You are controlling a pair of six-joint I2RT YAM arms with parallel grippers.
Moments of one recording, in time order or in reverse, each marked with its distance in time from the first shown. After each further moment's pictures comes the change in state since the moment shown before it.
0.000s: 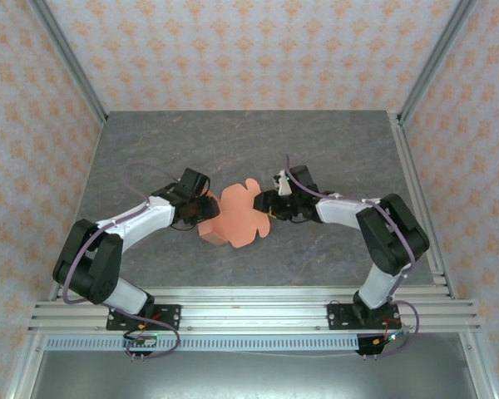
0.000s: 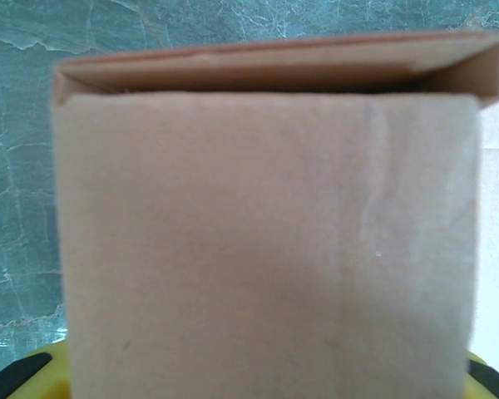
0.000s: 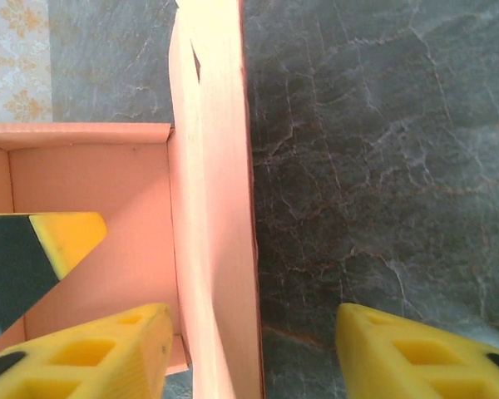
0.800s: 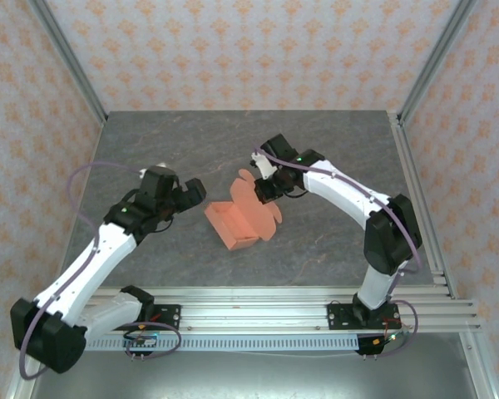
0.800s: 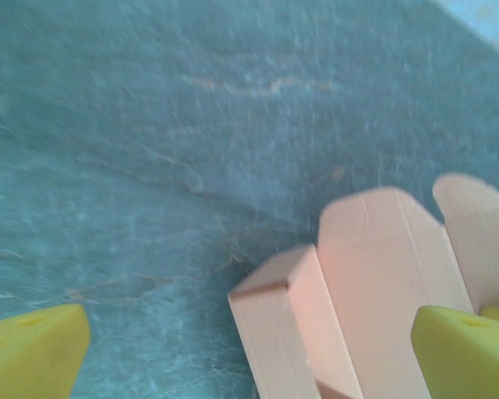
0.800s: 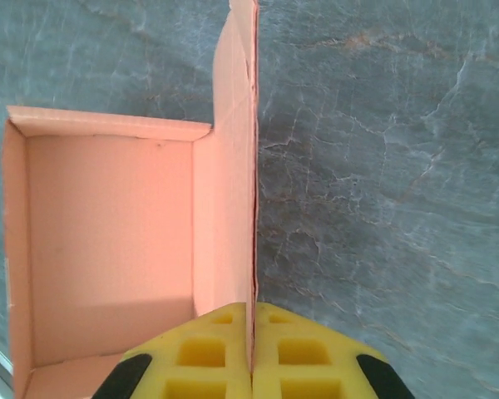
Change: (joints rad) left arm 0.048 -0.493 0.039 -0.211 -0.181 -0.002; right arm 0.132 0.020 0.619 -0.922 0.383 -0.657
